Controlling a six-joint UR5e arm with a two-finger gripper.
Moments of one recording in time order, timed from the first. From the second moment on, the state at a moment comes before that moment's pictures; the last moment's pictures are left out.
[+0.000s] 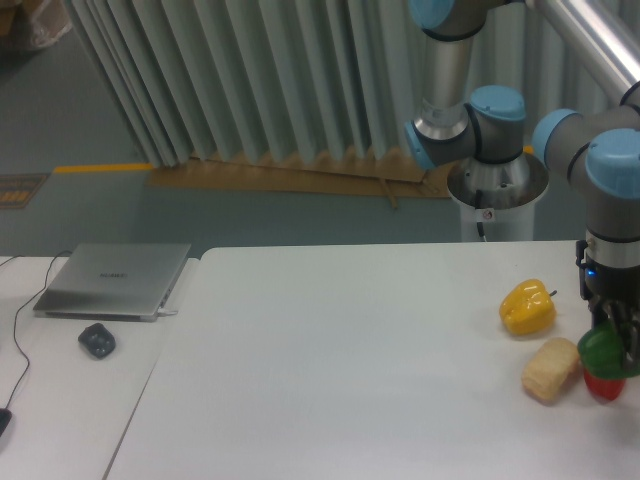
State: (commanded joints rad) arm 2.53 -1.96 -1.43 -1.10 1.58 1.59
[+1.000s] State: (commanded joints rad) arm 2.49 -2.07 -1.42 -1.07 1.59 1.52
